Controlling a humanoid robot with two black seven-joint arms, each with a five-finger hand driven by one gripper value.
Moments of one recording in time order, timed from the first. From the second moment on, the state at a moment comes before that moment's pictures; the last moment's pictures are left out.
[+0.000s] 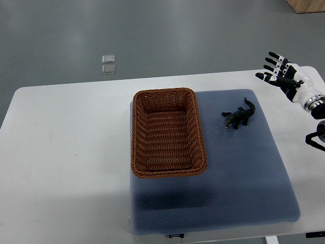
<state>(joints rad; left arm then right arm) -0.02 0.00 -0.09 -0.17 0.03 -0.01 0.10 0.53 -0.30 1.35 0.73 -0.91 0.31 0.17</state>
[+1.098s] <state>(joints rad) -0.02 0.00 -0.09 -0.17 0.03 -0.01 0.10 0.70 -0.55 0.74 0.86 -1.42 0.23 0.26</state>
